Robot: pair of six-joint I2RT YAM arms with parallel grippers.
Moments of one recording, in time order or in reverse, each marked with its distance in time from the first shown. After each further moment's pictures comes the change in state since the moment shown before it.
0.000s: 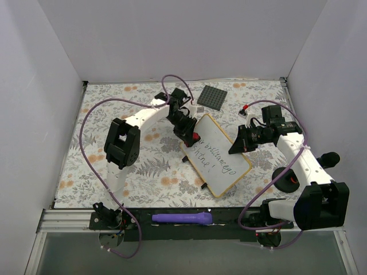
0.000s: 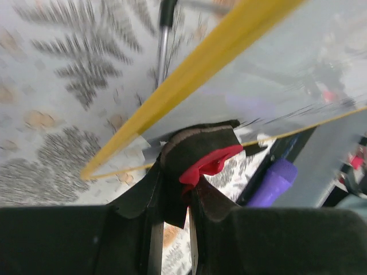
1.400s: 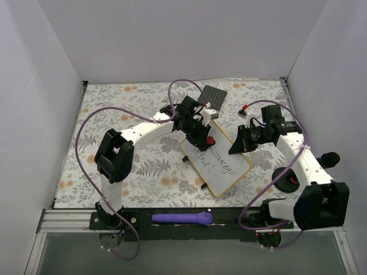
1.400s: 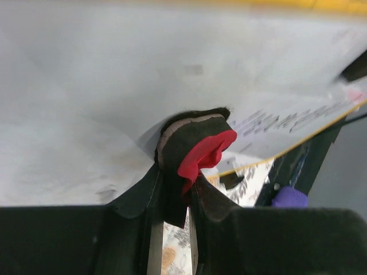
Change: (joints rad) left arm -0.155 -0.224 -0.289 0.349 -0.059 -0.067; right arm 0.005 0.002 0.006 -0.011 0.003 -0.007
